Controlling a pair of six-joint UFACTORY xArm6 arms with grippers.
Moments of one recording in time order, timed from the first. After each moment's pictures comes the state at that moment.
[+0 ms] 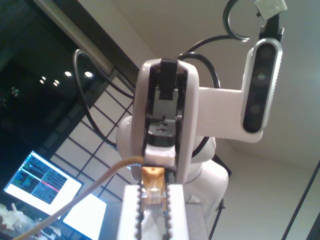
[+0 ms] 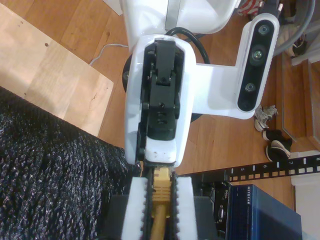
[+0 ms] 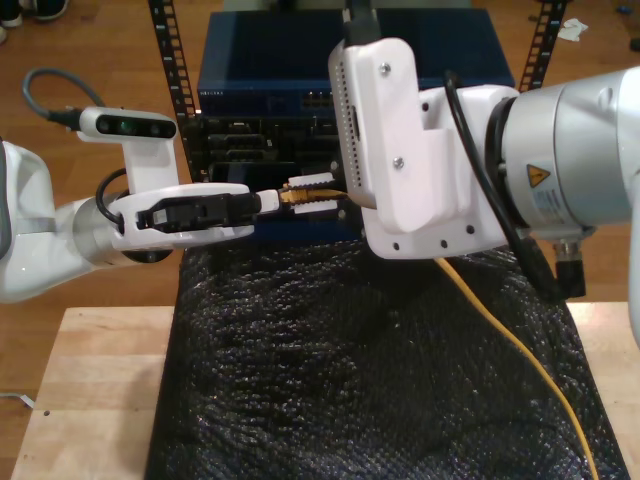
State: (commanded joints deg) left arm 13.8 8.2 -50.7 -85.8 137.3 -271.3; right arm 36.1 -45.0 -39.4 34.9 34.7 -101.5
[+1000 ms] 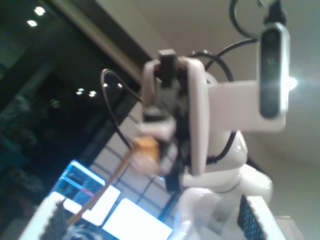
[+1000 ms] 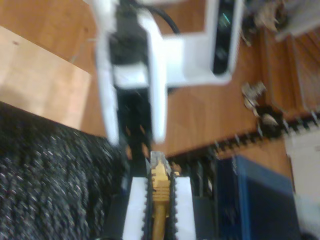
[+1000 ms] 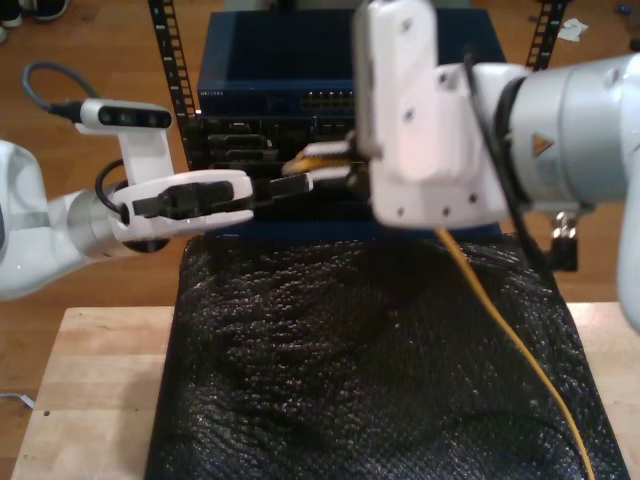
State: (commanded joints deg) left arm 14.4 5.5 -51.4 -88.3 129.2 -271.1; right arm 28.0 -42.7 -40.2 37.1 30.4 -97.6
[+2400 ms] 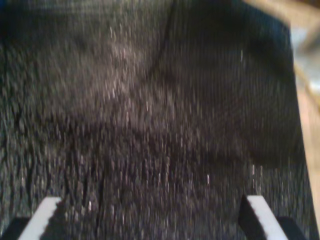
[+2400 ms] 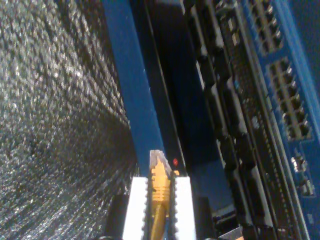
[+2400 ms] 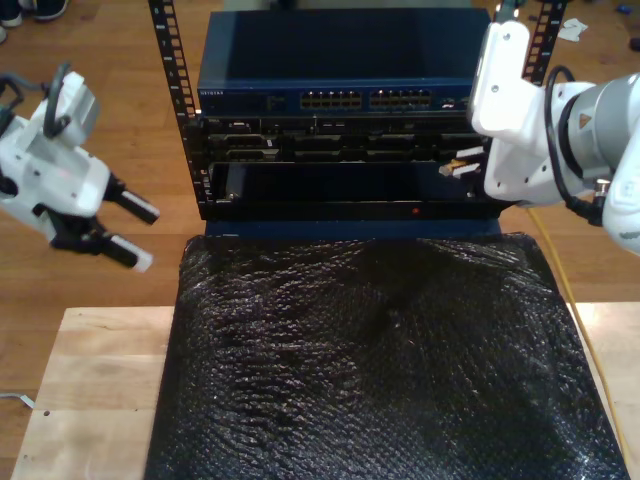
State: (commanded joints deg) left arm 23.3 -7.3 -67.7 -33.9 97.7 -256.6; right arm 11.0 -25.7 -40.7 26.1 29.4 -88.1
